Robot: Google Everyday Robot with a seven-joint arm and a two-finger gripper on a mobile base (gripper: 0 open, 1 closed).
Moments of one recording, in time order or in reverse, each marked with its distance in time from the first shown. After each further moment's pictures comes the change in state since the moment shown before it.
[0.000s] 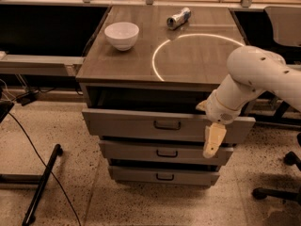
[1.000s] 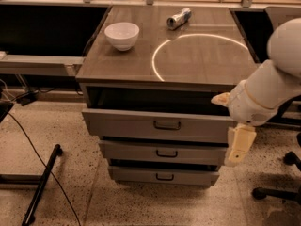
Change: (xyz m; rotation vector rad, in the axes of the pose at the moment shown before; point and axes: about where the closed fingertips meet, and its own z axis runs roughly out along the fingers) arm -0.010 0.072 -0.099 0.084 0.003 -0.035
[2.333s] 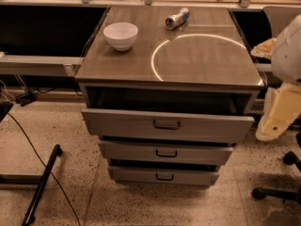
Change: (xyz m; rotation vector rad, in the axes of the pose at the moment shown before) arm -0.028 0.007 -0.155 0.248 0.129 0.091
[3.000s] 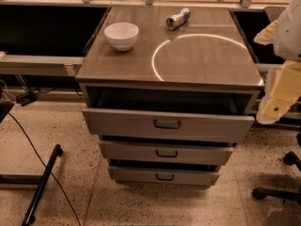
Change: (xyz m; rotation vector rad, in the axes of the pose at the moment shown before) arm -0.005 -0.016 -0.020 -0.024 0.023 0.053
